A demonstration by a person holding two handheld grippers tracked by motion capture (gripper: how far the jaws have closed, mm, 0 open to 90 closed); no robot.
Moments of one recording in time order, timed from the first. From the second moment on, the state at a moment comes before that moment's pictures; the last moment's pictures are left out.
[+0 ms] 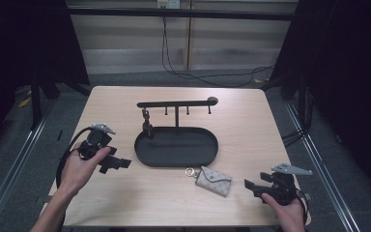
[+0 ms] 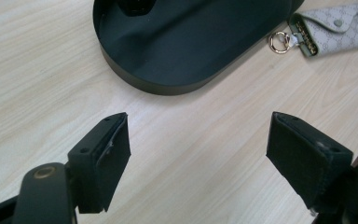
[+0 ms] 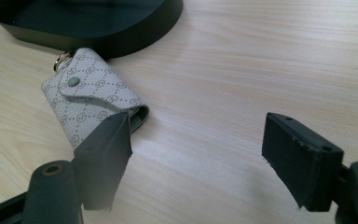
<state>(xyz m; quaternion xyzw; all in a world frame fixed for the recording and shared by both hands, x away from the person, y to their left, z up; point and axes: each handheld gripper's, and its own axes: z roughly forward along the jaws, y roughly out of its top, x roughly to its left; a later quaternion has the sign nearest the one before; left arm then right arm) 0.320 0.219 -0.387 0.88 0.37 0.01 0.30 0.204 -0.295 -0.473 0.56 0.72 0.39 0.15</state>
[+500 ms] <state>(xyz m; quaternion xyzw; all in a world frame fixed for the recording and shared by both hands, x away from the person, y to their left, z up) 0.262 0.236 -0.434 0.84 0.38 0.02 0.39 0.208 -0.291 -0.471 0.54 0.73 0.39 0.12</state>
